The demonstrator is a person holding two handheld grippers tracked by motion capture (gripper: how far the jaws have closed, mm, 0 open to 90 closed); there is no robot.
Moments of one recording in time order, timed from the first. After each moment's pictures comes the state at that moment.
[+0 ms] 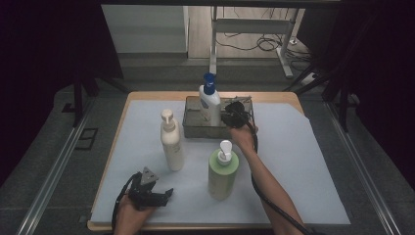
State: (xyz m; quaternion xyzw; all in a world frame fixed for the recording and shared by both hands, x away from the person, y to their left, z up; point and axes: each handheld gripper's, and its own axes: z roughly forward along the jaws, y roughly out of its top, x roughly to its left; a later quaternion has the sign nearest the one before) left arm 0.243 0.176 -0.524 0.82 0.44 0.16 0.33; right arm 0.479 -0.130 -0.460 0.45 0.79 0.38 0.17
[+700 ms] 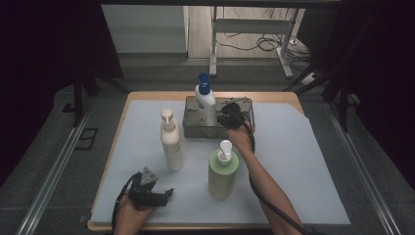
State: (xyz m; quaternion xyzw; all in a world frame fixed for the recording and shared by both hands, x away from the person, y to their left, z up) left arm 0.243 0.176 -0.524 0.82 0.44 0.16 0.34; right arm 0.479 -0.118 -0.465 0.44 0.80 0.37 0.16
